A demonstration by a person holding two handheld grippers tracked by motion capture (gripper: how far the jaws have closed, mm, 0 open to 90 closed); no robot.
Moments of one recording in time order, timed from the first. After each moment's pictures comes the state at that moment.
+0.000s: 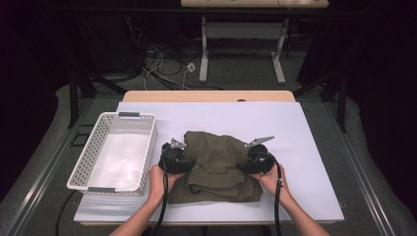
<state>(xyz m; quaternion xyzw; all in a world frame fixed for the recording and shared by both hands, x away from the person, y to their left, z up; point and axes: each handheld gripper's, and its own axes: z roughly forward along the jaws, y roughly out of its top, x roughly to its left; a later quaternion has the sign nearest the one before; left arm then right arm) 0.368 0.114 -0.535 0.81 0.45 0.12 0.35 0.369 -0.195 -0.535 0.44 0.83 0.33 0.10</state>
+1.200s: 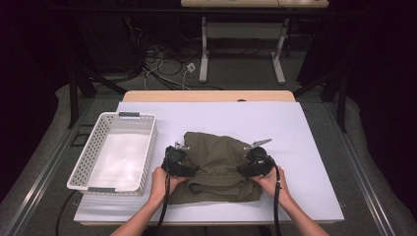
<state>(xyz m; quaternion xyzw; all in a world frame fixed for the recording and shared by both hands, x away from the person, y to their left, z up) 0.367 0.100 -0.551 0.83 0.44 0.07 0.33 0.366 -0.191 -0.547 0.44 0.84 0.29 0.10</state>
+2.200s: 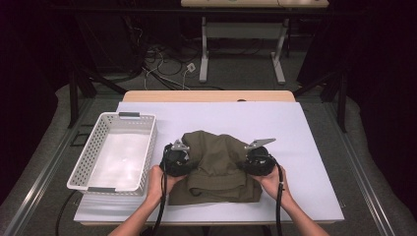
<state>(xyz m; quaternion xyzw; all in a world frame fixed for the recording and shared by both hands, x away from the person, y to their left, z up) 0.356 0.103 -0.520 0.85 0.38 0.06 0.37 0.354 -0.188 -0.522 0.40 0.84 0.35 0.11</state>
